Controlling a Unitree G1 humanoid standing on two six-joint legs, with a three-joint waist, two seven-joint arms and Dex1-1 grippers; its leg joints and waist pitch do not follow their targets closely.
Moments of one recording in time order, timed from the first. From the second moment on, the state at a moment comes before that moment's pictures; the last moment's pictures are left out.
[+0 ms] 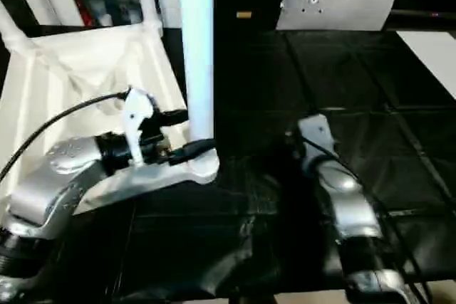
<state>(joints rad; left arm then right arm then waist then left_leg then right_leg) -0.36 0.41 -0.19 -0.13 -0.33 0.42 -0.73 -0.33 -0.33 -0.03 0.36 0.03 0.24 0.28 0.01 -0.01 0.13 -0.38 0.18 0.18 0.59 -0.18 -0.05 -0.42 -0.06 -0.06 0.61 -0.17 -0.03</state>
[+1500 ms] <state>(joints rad) -0.30 0.57 -0.31 -0.02 -0.15 0.41 -0.87 -0.16 -0.52 0.04 -0.17 0.34 0.38 0.79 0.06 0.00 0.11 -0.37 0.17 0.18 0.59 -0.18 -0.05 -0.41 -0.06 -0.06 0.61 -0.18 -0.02</state>
